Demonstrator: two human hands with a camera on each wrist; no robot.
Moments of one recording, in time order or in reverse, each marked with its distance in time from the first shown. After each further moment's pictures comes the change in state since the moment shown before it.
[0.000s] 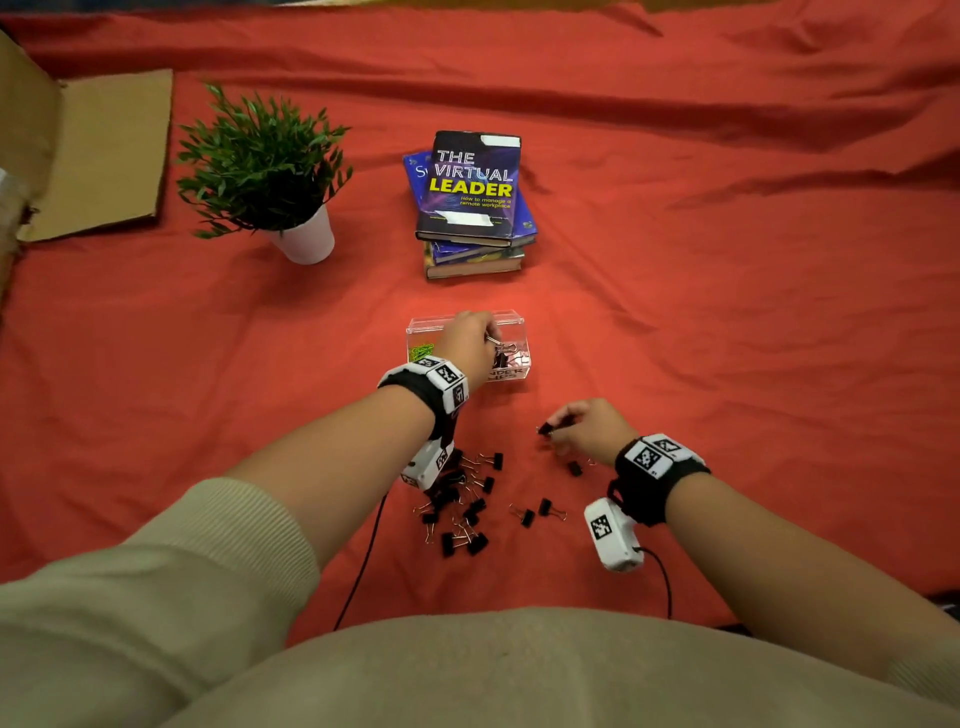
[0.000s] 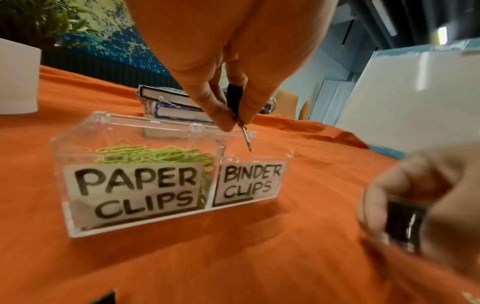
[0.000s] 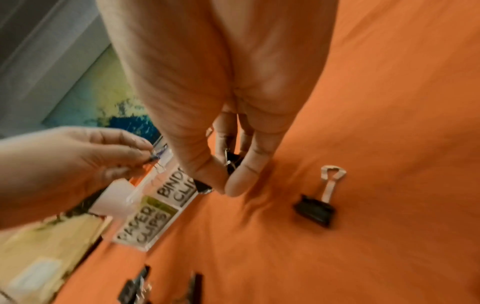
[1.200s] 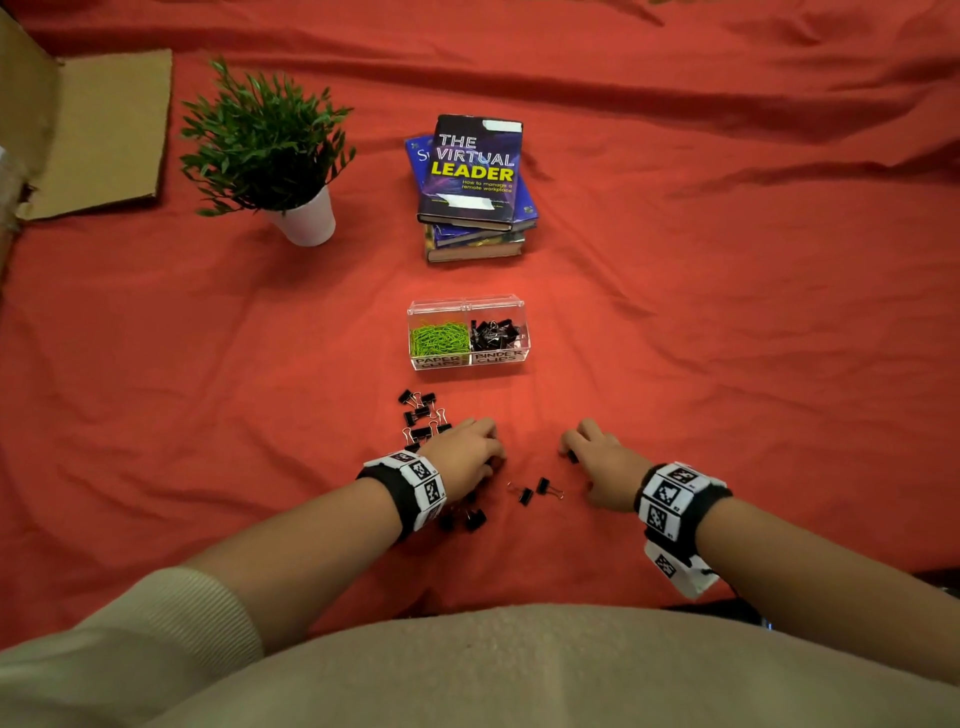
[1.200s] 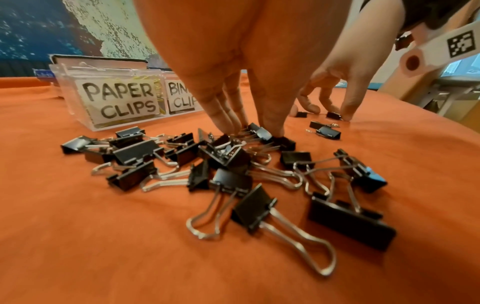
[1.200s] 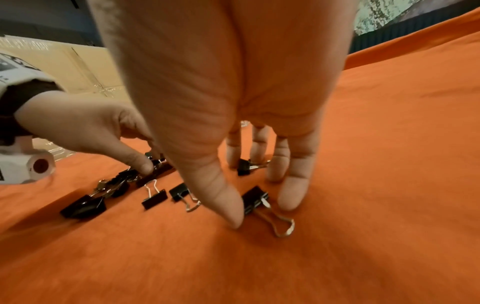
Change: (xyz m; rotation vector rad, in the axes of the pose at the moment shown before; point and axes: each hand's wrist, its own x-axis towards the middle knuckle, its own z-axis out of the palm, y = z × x) left_hand -0.113 -0.050 0.049 0.390 -0.481 0.349; right_hand -0.046 0.041 0.006 -0.904 -0.171 -0.193
